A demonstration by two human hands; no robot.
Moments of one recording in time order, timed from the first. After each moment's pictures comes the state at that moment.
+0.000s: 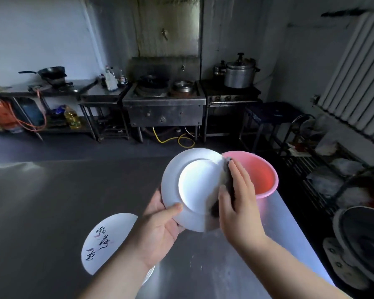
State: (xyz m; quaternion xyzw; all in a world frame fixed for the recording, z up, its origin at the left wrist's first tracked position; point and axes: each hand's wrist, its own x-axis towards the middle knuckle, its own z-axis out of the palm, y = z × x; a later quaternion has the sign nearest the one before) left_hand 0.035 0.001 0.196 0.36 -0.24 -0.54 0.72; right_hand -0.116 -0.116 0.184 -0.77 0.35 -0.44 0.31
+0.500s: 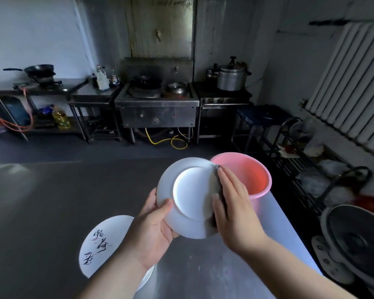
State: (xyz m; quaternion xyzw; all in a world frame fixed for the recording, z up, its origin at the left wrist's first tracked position) left_hand 0.048 0.009 0.191 0.36 -0.19 -0.55 0.73; right_hand -0.120 -0.111 0.177 -0.86 0.32 -0.34 0.21
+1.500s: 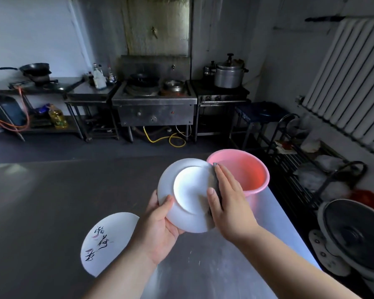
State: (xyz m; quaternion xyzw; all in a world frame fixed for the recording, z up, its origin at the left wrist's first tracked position) left_hand 0.039 0.005 0.184 0.34 -0.13 -0.55 0.75; right_hand -0.111 -0.119 0.166 -0.85 0.37 -0.32 0.21
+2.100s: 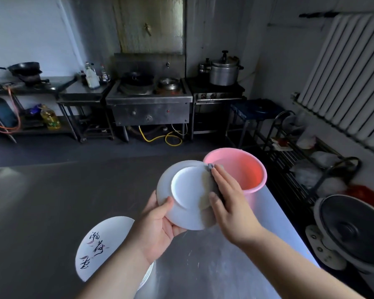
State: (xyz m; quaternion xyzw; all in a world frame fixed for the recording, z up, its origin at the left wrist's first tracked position) left_hand 0.051 -0.007 0.181 0.37 -0.16 -0.58 0.71; right_hand -0.120 -0.127 0.163 -0.84 0.32 -0.35 0.27
